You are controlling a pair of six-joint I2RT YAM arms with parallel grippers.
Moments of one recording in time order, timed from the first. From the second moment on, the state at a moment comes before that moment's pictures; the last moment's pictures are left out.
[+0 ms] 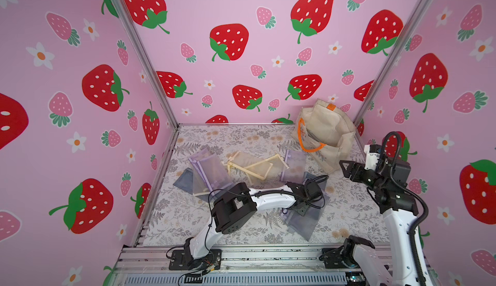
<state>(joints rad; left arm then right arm) -1.12 2.13 1.54 -0.66 -0.17 -0.48 -0.19 0.82 0.81 -0.53 -0.56 0.15</state>
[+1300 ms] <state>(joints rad) -0.95 1.63 0.97 -0.41 -0.03 -0.63 0.54 1.20 0.42 -0.13 -0.42 0.33</state>
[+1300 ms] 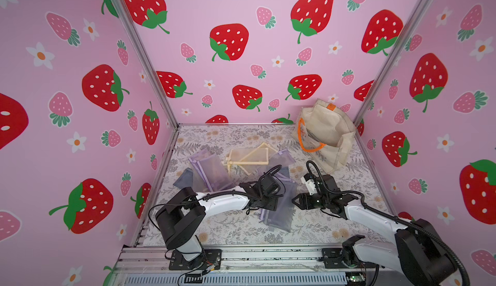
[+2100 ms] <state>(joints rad) -0.90 1.71 0.98 -0.29 0.07 -0.63 0.55 1.31 0.37 0.09 -0.49 0.38</state>
